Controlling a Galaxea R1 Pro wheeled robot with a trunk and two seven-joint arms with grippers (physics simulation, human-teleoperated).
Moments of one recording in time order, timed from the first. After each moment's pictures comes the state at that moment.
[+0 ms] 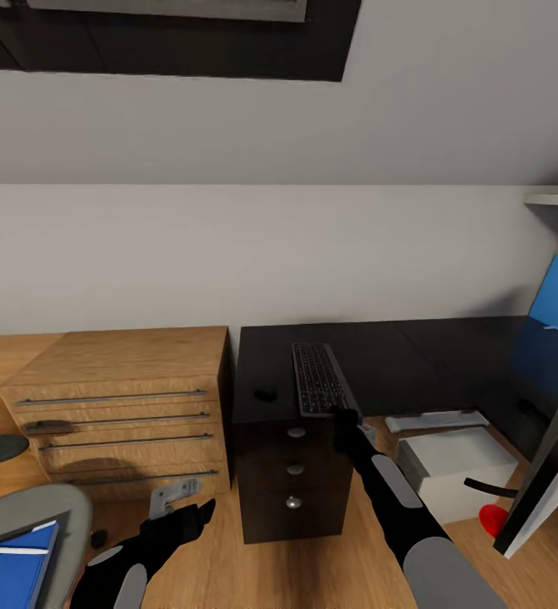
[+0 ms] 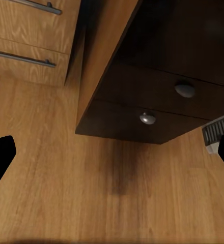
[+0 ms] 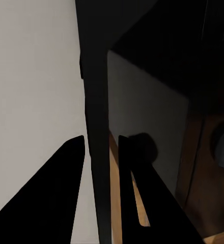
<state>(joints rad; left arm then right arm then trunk) -0.01 -0.10 -0.01 -1.62 0.31 0.70 0.14 -0.60 0.11 -0.01 -0.71 -1.52 0.13 0.07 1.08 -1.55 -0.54</state>
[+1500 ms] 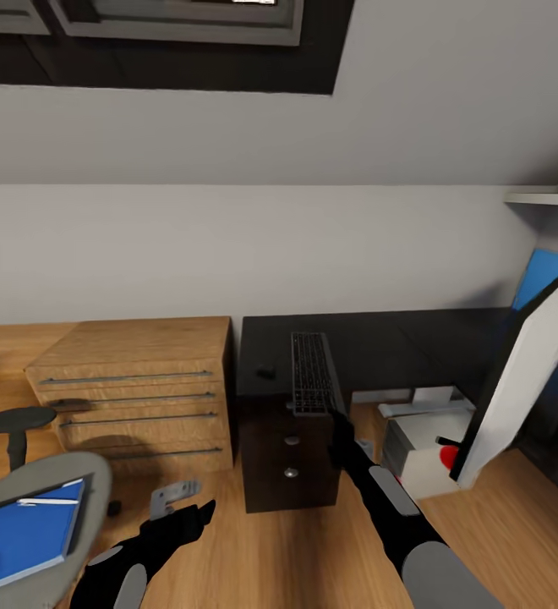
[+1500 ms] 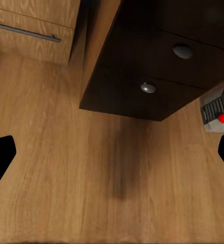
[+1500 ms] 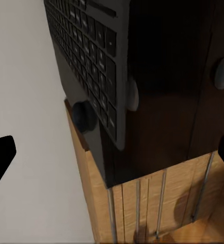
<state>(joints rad) -0.01 -0.10 -0.01 -1.62 0.31 0.71 0.14 -0.60 0.12 0.00 -0.62 -1.52 0.13 0.06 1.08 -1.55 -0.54</state>
